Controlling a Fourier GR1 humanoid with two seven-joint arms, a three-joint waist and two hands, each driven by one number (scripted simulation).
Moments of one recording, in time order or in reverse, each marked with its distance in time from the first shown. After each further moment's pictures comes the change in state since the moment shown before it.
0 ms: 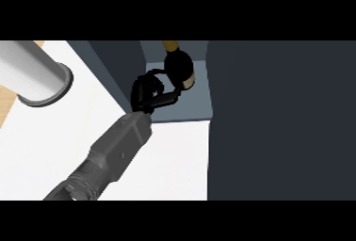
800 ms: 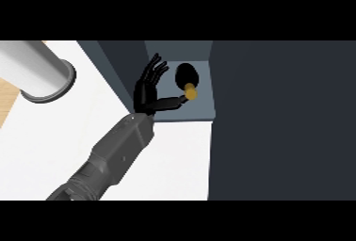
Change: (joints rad) left arm 0.027 -0.002 -0.014 -0.070 -0.058 -0.038 -0.120; right arm 0.003 -0.018 -0.019 -0.045 -0.005 -0.017 0.038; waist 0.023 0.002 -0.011
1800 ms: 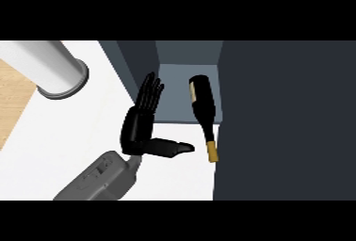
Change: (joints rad) left arm 0.458 0.235 -0.233 -0.988 -0.184 0.268 0.287; right arm 0.030 0.012 0.025 -0.072 0.006 -0.026 0.055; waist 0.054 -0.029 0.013
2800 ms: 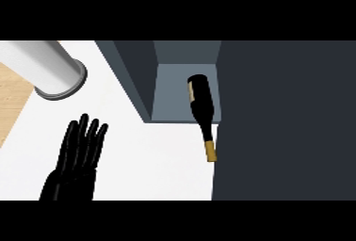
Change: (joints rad) left arm 0.515 0.305 0.039 -0.734 -0.151 0.122 0.119; right arm 0.032 -0.141 0.116 -0.063 -0.036 0.194 0.080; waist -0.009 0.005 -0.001
